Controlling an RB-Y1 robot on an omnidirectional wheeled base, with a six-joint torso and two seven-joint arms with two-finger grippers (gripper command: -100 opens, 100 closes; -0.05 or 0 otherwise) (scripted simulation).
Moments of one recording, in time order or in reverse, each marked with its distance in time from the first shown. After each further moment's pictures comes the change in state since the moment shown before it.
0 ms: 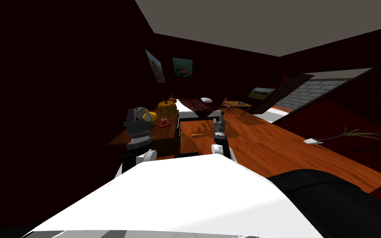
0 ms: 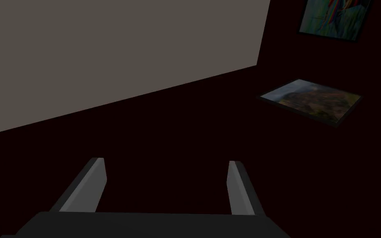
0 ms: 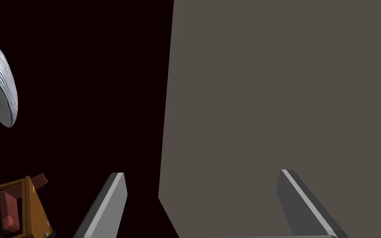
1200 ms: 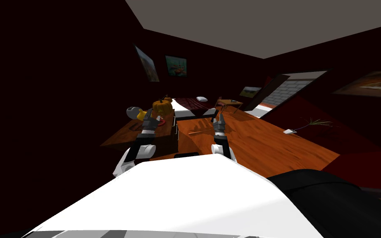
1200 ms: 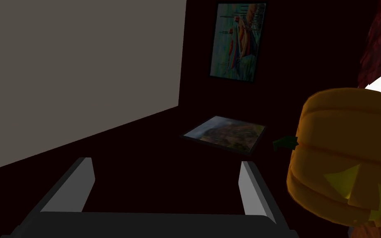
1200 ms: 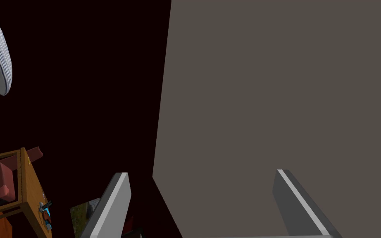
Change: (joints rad) left arm -0.169 0.192 0.026 0.116 0.093 0.321 -0.011; right arm 0.000 0.000 0.000 0.000 0.000 0.000 0.000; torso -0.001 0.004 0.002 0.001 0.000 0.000
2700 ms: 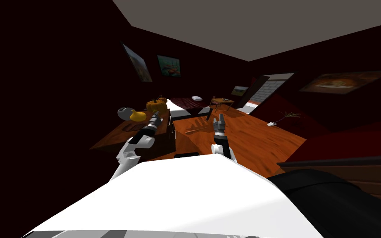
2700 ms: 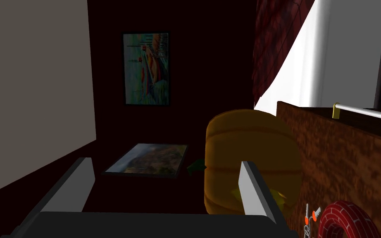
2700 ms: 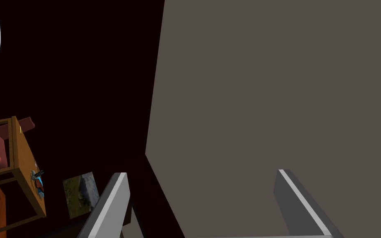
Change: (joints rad) left arm -0.201 0.145 0.041 0.149 0.117 0.402 -0.003; right arm 0.000 0.000 0.000 0.000 0.000 0.000 0.000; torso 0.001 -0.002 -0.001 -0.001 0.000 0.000
